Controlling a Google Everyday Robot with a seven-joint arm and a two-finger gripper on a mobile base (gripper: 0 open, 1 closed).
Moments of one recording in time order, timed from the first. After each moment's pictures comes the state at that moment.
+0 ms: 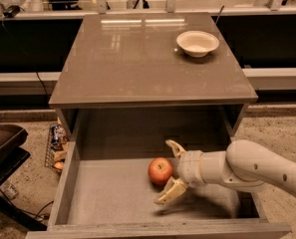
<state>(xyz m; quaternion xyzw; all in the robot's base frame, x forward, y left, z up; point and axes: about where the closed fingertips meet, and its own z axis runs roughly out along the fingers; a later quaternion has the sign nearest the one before) 0.464 -0.041 0.631 -0.57 0.67 0.24 0.41</state>
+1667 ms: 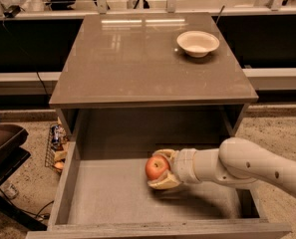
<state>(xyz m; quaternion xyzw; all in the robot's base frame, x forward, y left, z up) 0.469 -0.032 0.628 -0.59 0.66 0.22 0.41</state>
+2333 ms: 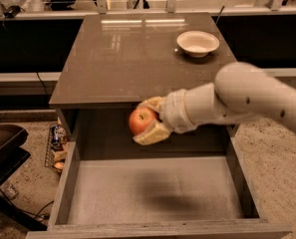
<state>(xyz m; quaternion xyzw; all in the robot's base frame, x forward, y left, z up) 0.508 0.006 0.792 -0.64 0.62 0.20 0.41</state>
